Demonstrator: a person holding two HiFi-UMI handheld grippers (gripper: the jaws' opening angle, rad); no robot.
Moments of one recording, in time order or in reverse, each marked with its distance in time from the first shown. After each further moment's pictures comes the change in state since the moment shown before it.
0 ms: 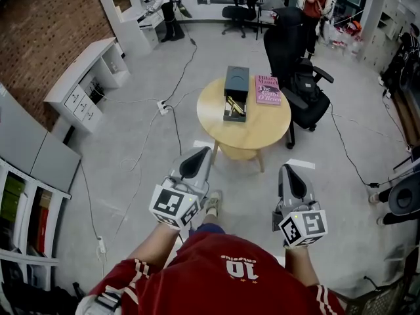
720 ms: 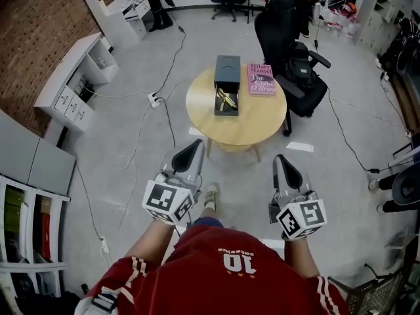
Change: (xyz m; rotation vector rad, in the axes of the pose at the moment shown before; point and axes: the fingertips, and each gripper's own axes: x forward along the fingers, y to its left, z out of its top) left arm 0.056 0.029 -0.019 -0.019 0.058 -0.007; right arm 0.051 -0.033 -0.013 0.053 0.044 0.013
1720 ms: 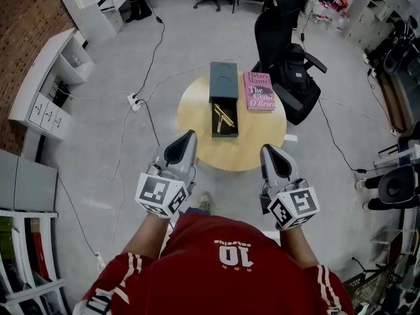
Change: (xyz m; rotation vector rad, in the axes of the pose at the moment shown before) left arm 0.125 0.168 0.002 -0.092 0.003 -0.052; right arm 0.211 -0.003 0.008 -0.054 0.102 -0.012
